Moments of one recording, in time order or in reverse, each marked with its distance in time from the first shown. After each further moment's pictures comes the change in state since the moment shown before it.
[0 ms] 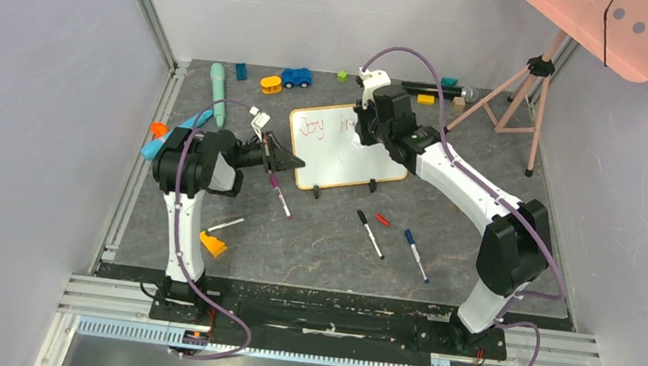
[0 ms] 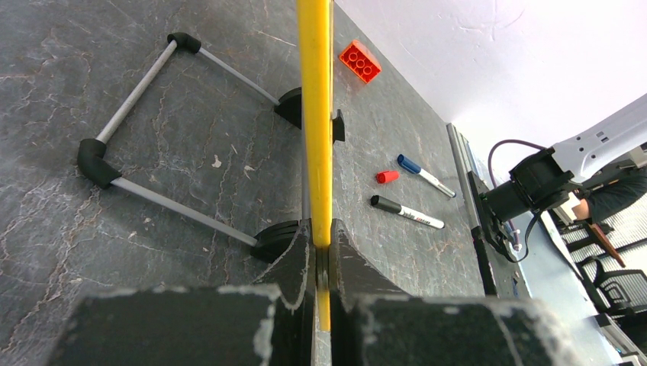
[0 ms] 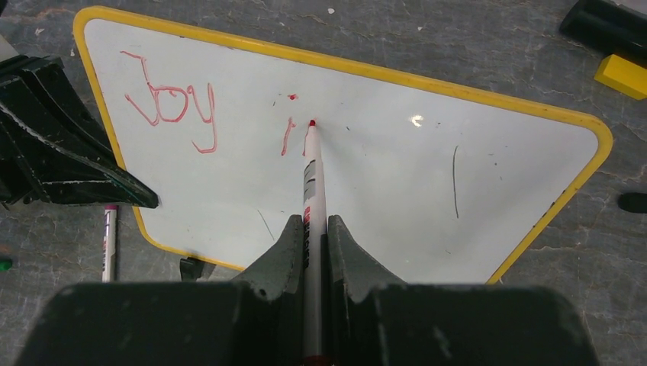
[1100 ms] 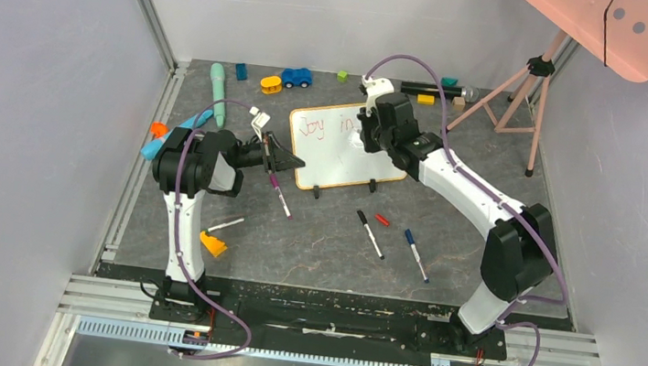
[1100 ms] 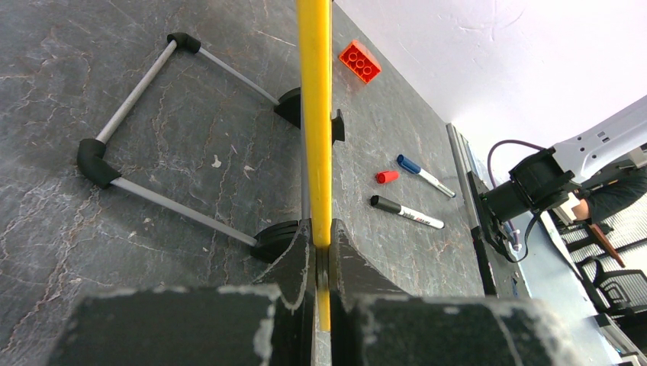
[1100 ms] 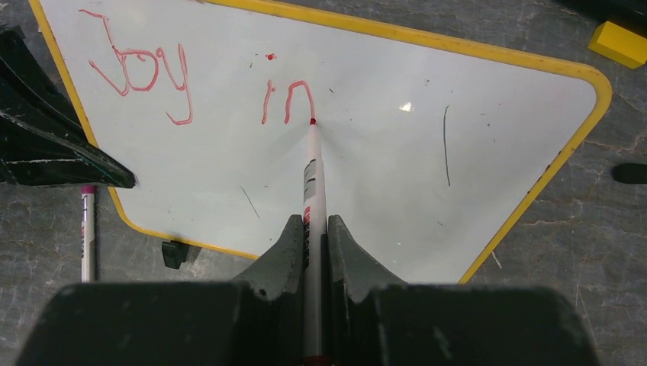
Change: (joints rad) left arm 0.000 0.000 0.000 0.000 0.000 0.000; right arm -0.003 -0.036 -0.076 0.007 0.029 0.001
